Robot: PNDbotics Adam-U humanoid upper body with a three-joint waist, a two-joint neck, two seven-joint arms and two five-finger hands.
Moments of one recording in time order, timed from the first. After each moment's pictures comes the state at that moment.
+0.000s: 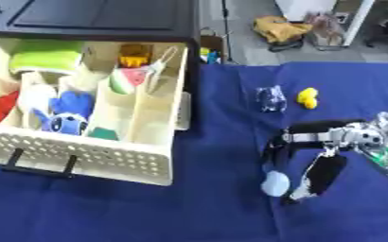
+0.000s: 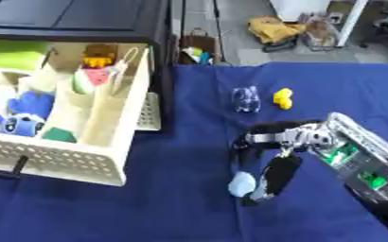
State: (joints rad) left arm -0.66 0.32 0.11 -1.99 0.06 -0.60 0.48; right arm -0.65 -0.82 0.43 -1.73 0.39 0.27 0.88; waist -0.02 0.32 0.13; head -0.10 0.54
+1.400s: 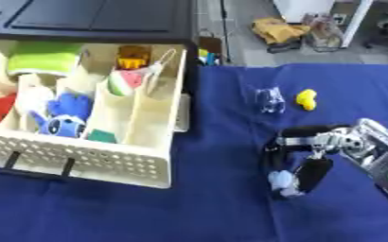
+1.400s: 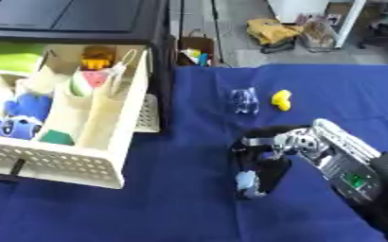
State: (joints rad) left arm -0.66 0.31 0.11 -1.99 0.06 -0.60 0.48; right arm -0.66 -0.79 0.44 -1.63 0.43 0.22 0.86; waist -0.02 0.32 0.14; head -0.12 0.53
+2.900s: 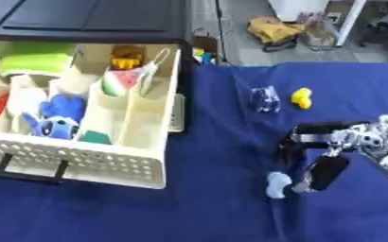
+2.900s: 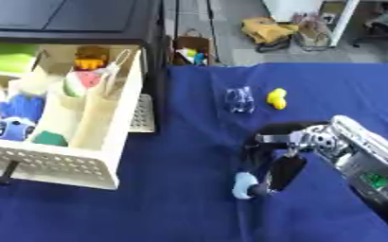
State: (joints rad) left arm -0.66 0.31 0.11 -1.99 0.06 -0.60 0.47; right arm -0.62 -0.88 0.41 -1.72 0.47 0.24 0.83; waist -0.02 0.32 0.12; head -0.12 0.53
